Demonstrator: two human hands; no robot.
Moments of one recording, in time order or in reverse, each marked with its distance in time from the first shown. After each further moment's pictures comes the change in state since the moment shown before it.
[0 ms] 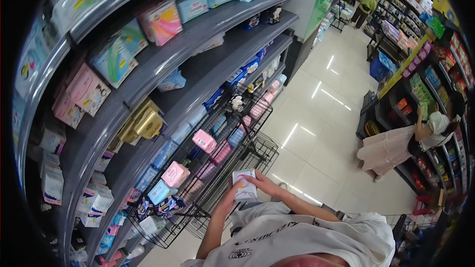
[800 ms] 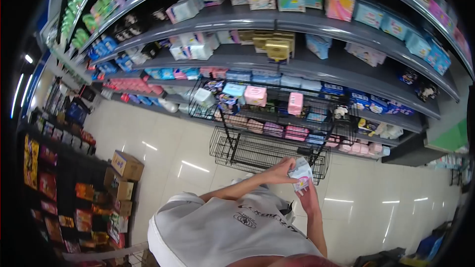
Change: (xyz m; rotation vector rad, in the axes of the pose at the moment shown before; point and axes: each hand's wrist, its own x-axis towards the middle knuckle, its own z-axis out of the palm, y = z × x) left_hand 0.021 -0.061 0.146 0.892 0.537 0.572; right_hand -0.005 0.051 -0.178 0.370 -0.463 0.322
